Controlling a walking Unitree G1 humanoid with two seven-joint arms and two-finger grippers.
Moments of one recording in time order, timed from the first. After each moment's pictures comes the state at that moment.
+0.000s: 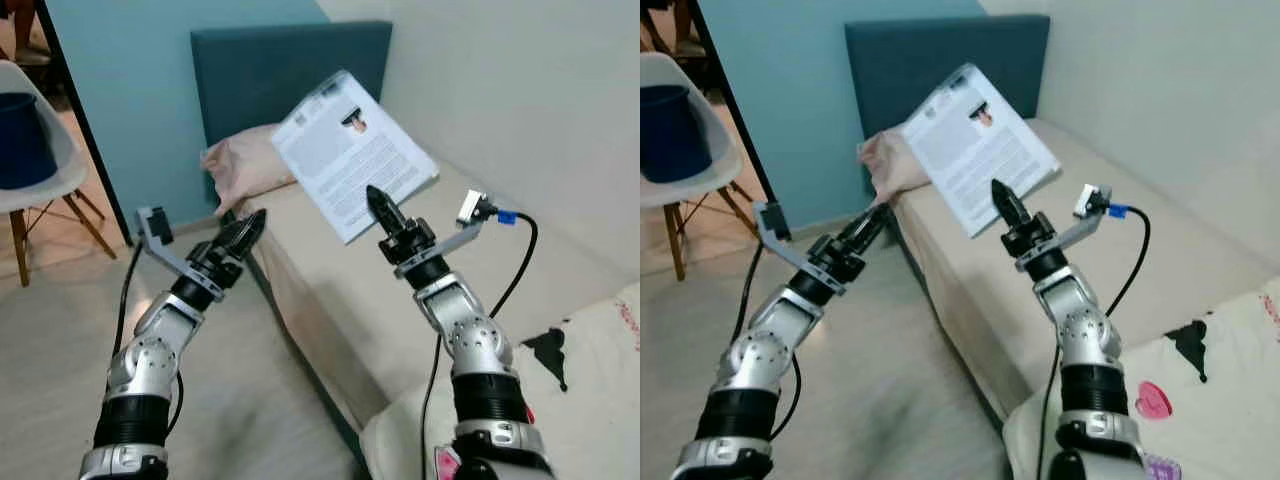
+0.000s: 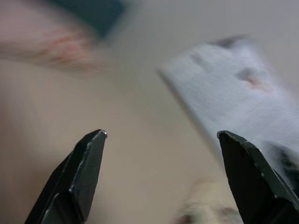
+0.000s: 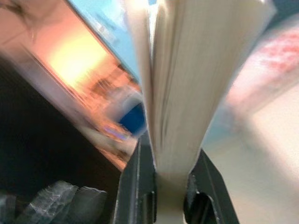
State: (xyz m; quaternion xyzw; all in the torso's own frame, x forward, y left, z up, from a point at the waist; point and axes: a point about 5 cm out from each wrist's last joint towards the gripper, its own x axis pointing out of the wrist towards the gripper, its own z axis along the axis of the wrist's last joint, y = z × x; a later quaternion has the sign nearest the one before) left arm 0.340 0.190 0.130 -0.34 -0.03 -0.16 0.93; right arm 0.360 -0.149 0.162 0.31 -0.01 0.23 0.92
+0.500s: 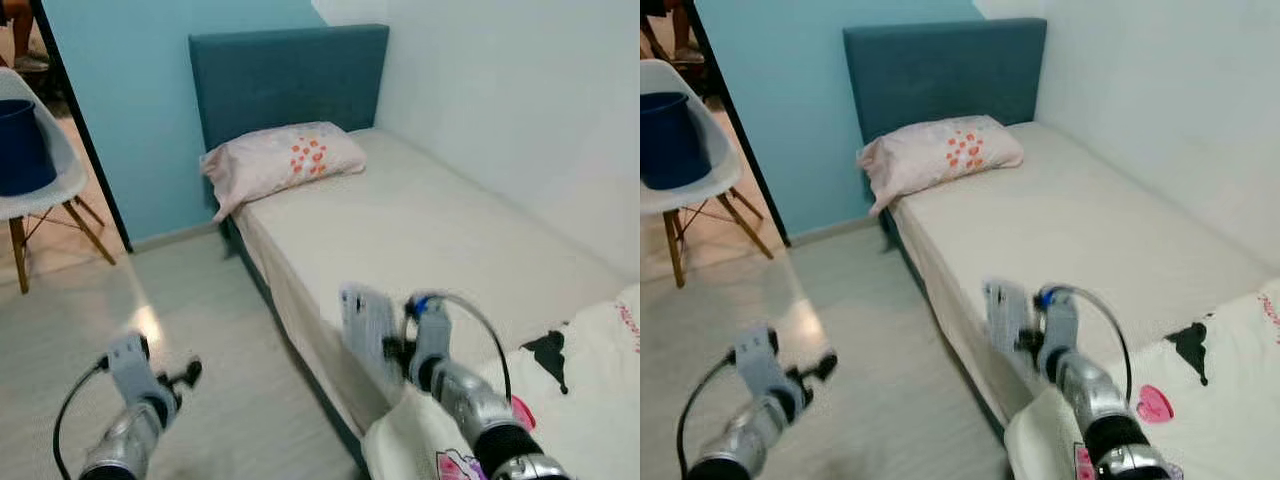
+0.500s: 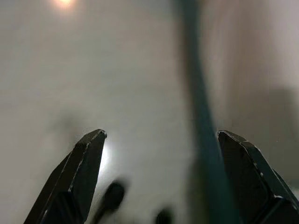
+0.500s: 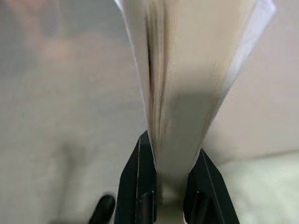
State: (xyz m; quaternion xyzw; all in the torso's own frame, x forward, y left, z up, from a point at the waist) left arm 0.236 0.234 -0.037 -0.19 0.32 0.11 0.92; right arm 0.295 -0.182 0.006 0.02 0.31 0.12 0.94
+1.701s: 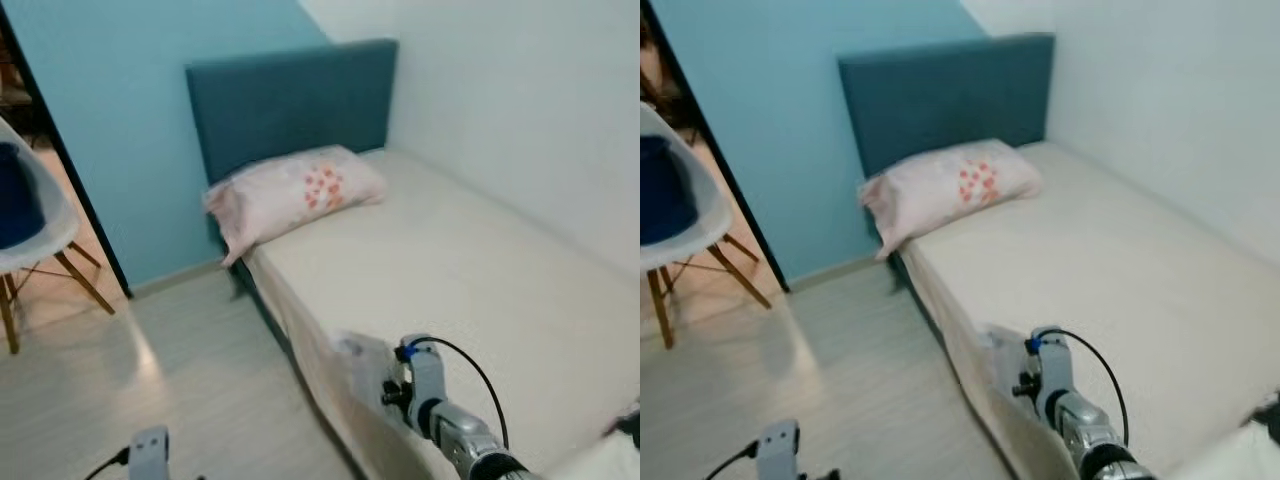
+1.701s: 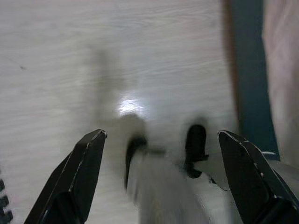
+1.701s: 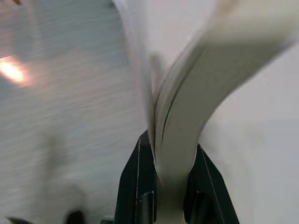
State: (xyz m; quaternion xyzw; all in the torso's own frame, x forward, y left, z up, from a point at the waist) left arm 0.171 0.217 -0.084 -0.12 0.45 0.11 0.88; right arm 0.286 -0.187 -0.009 0.00 0.31 0.11 0.94
